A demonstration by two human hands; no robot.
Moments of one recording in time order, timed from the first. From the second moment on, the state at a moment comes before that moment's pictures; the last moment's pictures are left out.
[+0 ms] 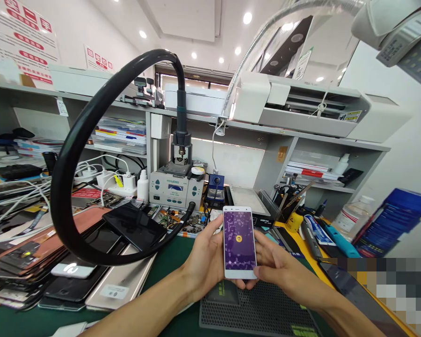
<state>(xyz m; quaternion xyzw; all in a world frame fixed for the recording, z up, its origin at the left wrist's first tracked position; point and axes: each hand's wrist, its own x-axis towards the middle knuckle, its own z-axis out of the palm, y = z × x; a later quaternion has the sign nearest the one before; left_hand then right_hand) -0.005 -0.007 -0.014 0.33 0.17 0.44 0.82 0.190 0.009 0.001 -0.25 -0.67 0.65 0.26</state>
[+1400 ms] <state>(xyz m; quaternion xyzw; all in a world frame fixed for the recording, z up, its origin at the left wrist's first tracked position) -0.004 -0.006 -0.019 0.34 0.15 0.45 0.81 0.178 0.000 -0.003 -0.28 -0.67 0.62 0.30</state>
